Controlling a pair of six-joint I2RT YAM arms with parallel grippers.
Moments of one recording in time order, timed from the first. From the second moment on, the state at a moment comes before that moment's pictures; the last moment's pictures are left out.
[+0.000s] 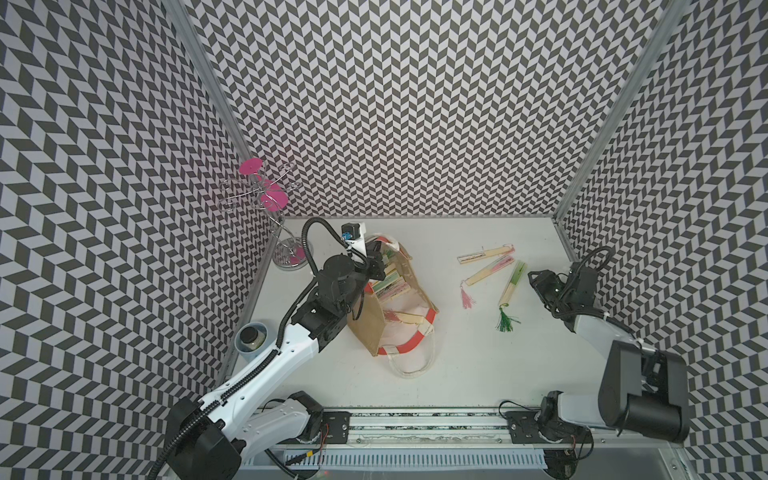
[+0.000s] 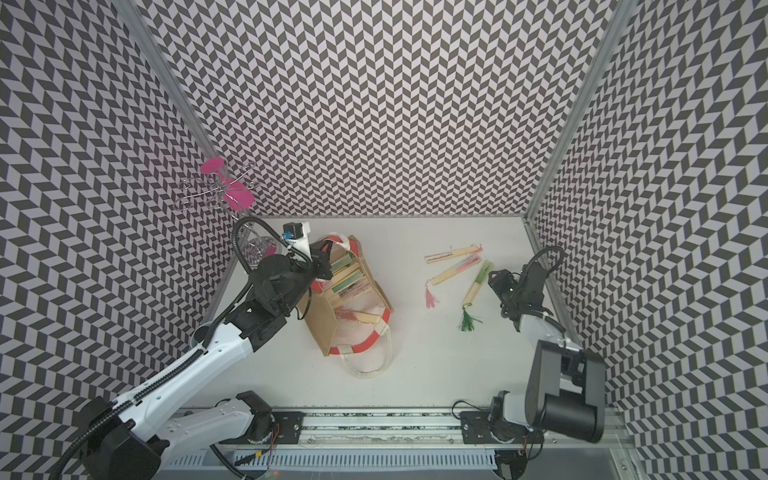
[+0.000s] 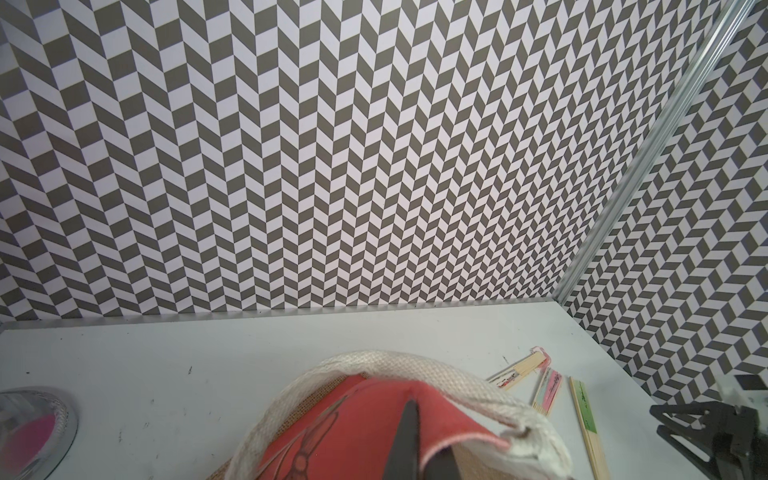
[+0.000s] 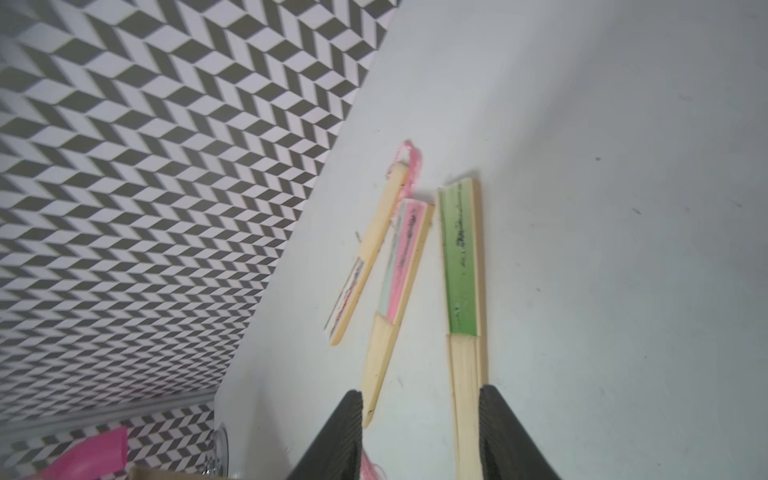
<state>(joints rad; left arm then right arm) -0.58 1.07 0.87 0.15 -0.22 -0.25 -0.25 1.30 0.62 0.11 -0.37 0.75</state>
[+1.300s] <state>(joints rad) -0.54 1.16 0.89 0.18 0.00 -0.07 1.10 1.19 0.89 -0.31 0.20 0.31</state>
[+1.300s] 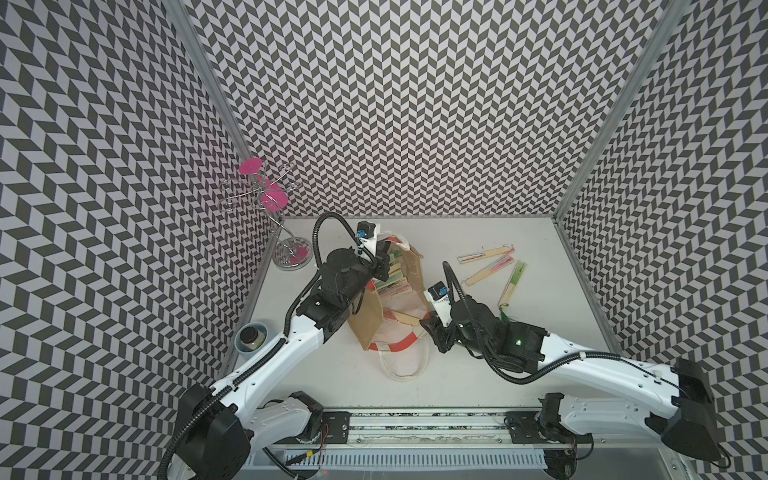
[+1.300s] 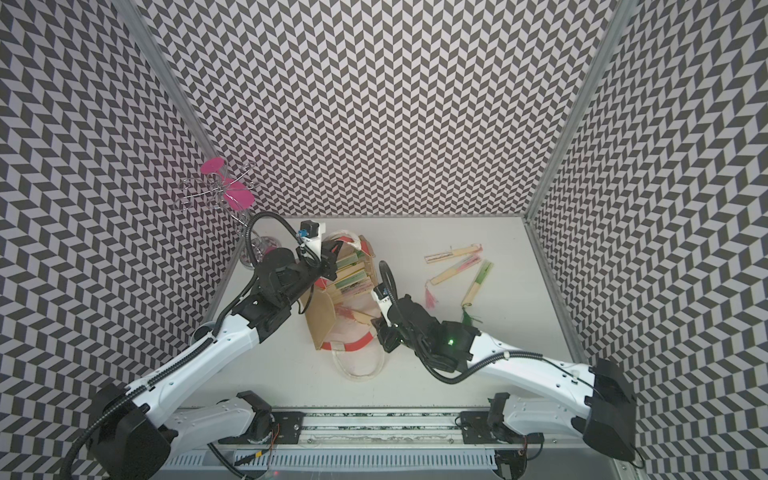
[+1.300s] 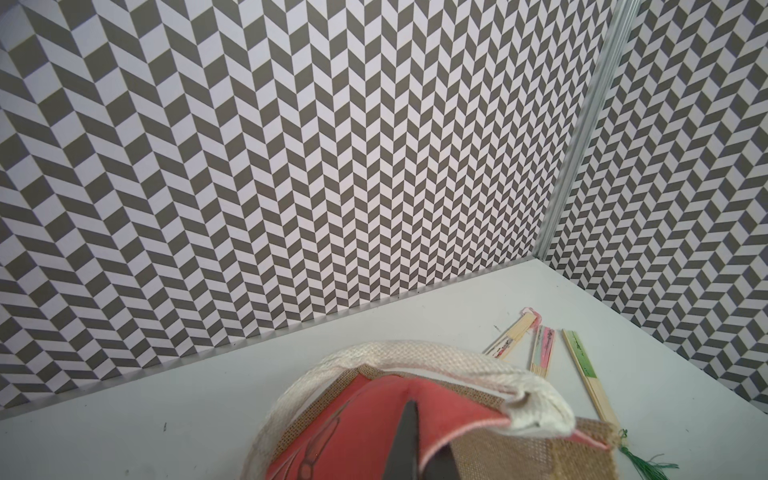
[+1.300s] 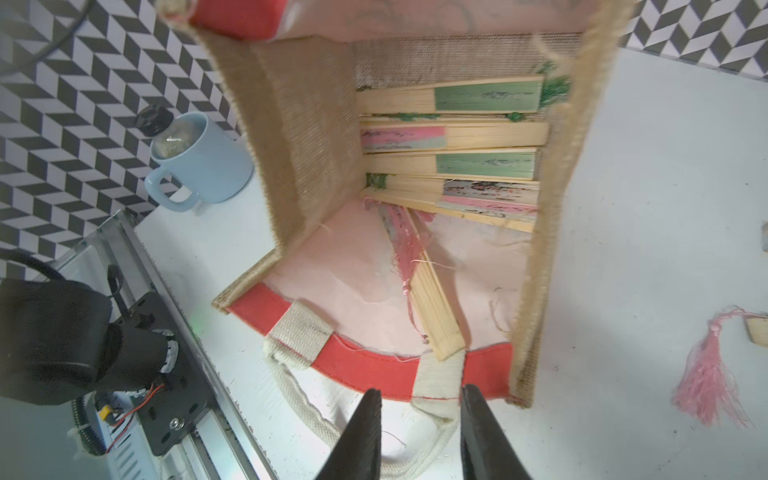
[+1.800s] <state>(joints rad) -0.54 1.18 0.91 0.17 0.04 -0.06 1.22 1.50 0.98 -0.33 0.51 0.21</state>
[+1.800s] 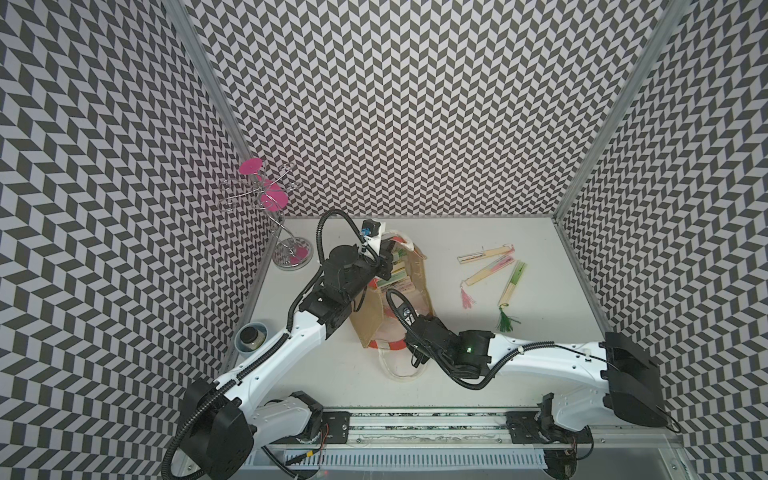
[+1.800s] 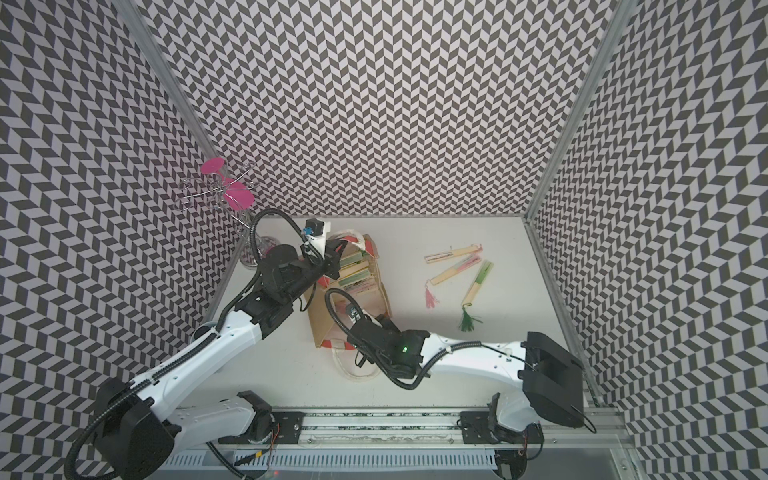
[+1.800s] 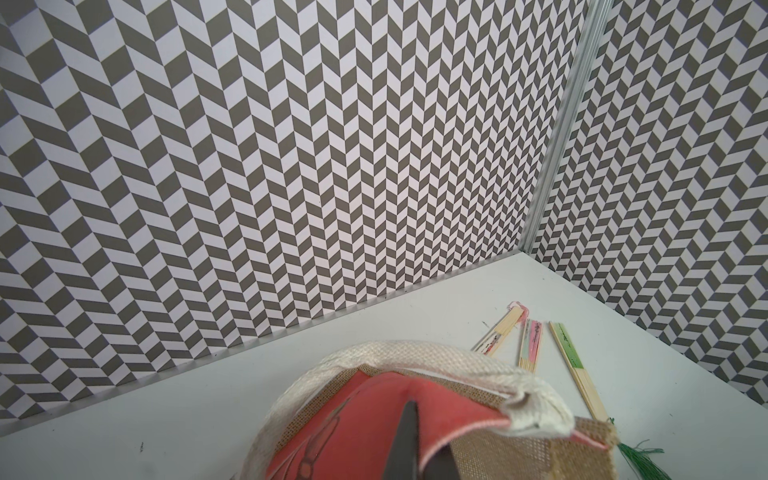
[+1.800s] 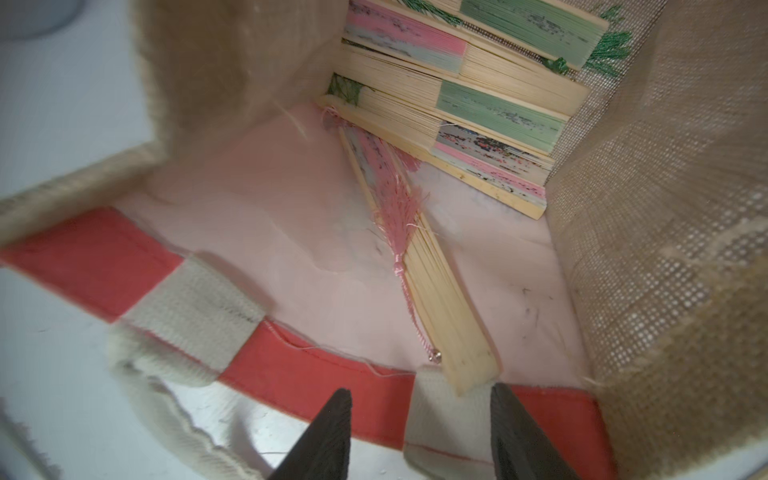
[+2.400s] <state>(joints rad) -0.54 1.18 0.91 0.17 0.09 -0.06 1.16 1.67 1.02 -0.24 0.57 0.06</state>
